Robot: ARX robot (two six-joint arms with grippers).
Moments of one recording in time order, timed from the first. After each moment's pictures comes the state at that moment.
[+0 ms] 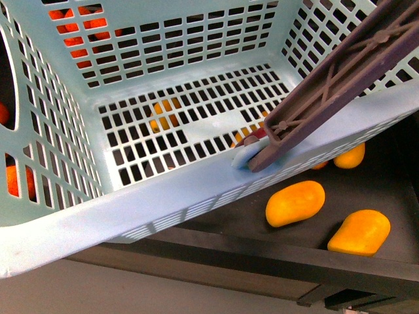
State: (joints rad) left arm -0.66 1.61 1.35 -0.27 0.09 -1.11; right arm 0.13 0.71 0.14 0.56 0.13 0.01
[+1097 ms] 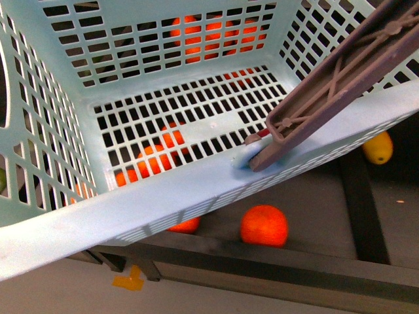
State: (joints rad) left arm -0.66 1.61 1.36 -0.27 0.09 -1.11; right arm 0.13 0.71 0.14 0.56 0.13 0.01
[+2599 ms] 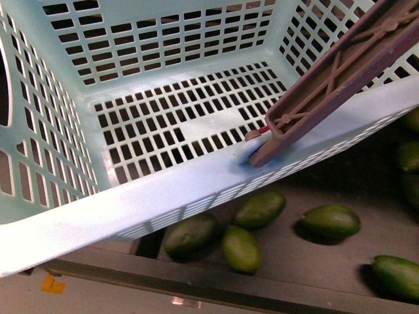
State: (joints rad) left arm -0.66 1.61 1.36 -0.27 0.09 -1.11; right arm 0.13 0.71 0.14 0.56 0.13 0.01
